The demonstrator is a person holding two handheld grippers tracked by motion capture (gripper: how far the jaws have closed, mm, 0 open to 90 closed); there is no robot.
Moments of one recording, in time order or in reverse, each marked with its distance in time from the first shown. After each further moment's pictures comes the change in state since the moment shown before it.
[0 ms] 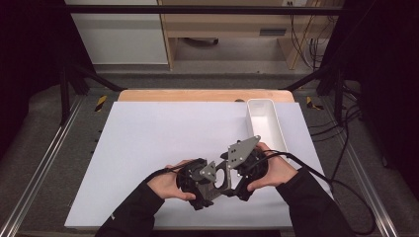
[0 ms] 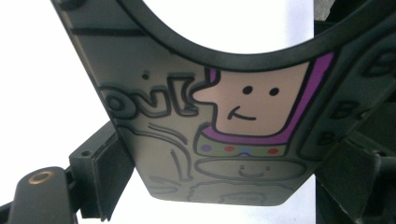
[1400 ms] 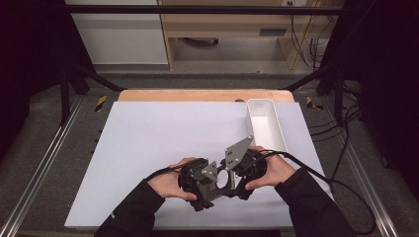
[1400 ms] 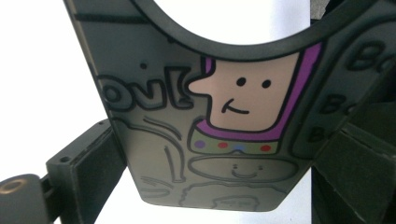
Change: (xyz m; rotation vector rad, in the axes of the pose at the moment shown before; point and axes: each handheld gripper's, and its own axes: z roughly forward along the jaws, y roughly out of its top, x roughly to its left) left arm 0.001 0.004 0.003 0.024 -0.018 -0.001; right arm -0.005 -0.003 0.010 0.103 0.071 -0.003
